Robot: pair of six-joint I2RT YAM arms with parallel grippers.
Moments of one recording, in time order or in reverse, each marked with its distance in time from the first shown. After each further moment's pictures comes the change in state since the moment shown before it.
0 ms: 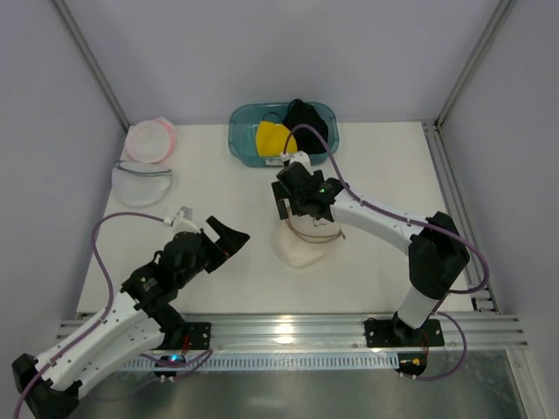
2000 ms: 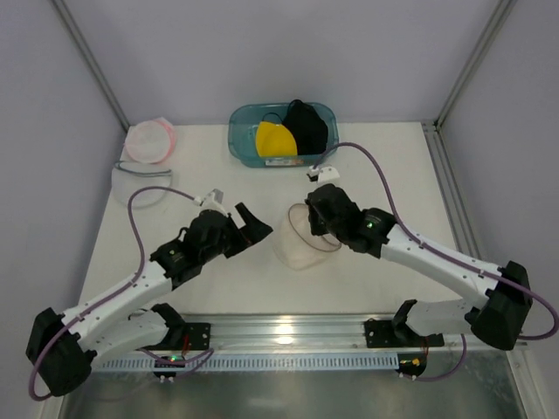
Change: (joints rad) left arm 0.000 0.304 0.087 0.183 0.121 0.105; right arm 0.078 -0.420 -0.275 0.037 -0.015 0.062
